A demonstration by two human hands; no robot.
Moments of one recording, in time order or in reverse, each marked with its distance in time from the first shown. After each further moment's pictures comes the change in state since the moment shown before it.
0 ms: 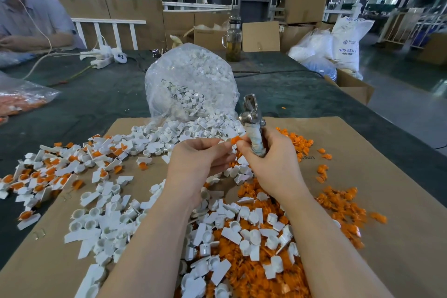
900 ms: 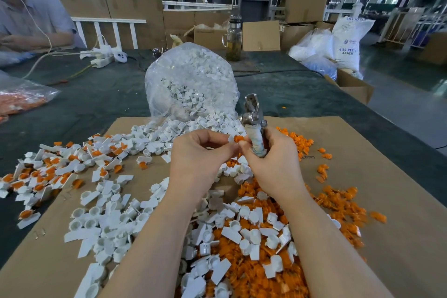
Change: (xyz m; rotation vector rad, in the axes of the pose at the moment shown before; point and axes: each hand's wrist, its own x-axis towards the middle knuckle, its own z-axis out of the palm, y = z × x) left_hand -0.004 0.000 0.004 0.299 0.064 0.295; right_hand -0.002 0.003 0.002 -0.026 0.063 -0.073
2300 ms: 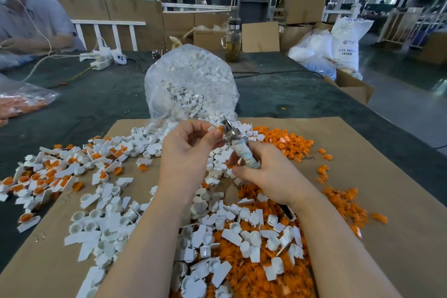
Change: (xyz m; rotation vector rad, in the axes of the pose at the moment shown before) left_hand 0.008 -0.002 -0.008 -0.165 0.016 0.159; right_hand 0.004 -0.007 -0.016 0.086 -0.560 0.134
